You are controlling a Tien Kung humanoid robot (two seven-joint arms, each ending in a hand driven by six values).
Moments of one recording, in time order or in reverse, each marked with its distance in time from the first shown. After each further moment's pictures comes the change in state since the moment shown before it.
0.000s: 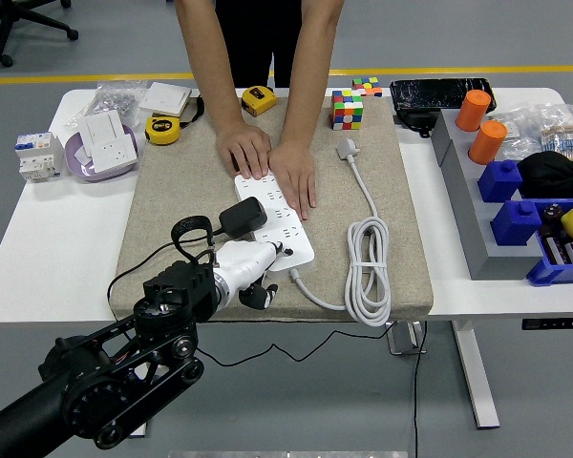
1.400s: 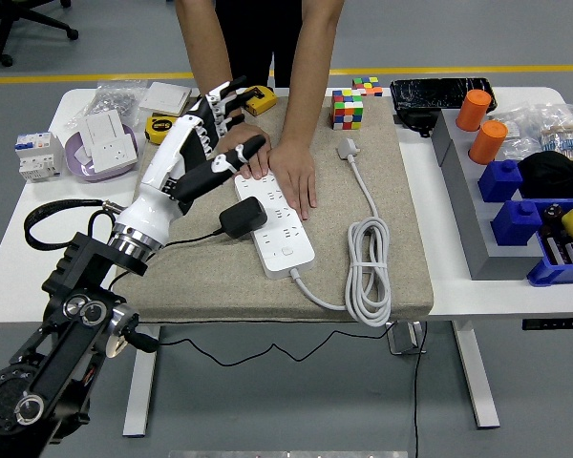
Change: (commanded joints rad) left arm 0.230 -0.069 -0.502 -0.170 -0.843 0.295 -0.745; right arm -0.010 0.002 0.028 0.000 -0.009 -0.002 -0.001
